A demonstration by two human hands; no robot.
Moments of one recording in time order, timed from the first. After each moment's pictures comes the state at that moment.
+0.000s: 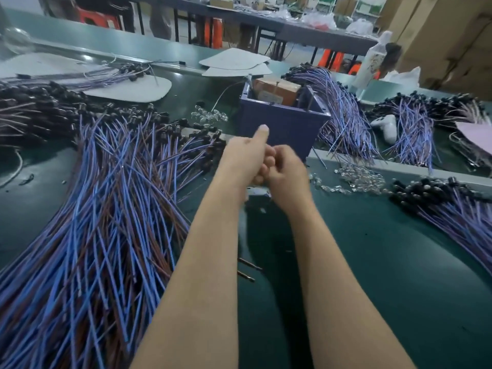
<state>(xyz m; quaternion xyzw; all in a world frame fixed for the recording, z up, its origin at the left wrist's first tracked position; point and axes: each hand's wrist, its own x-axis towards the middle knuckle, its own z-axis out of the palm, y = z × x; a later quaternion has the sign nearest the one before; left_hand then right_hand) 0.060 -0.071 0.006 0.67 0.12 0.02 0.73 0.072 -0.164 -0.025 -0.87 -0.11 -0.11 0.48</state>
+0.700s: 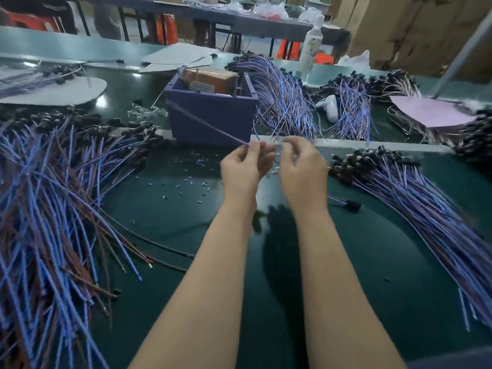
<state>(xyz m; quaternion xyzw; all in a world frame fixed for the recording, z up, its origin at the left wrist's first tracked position) 0.061 -0.195 -0.022 0.46 0.07 0.08 0.88 0.054 -0.274 -0.015 -0.87 0.00 -0.29 0.41</state>
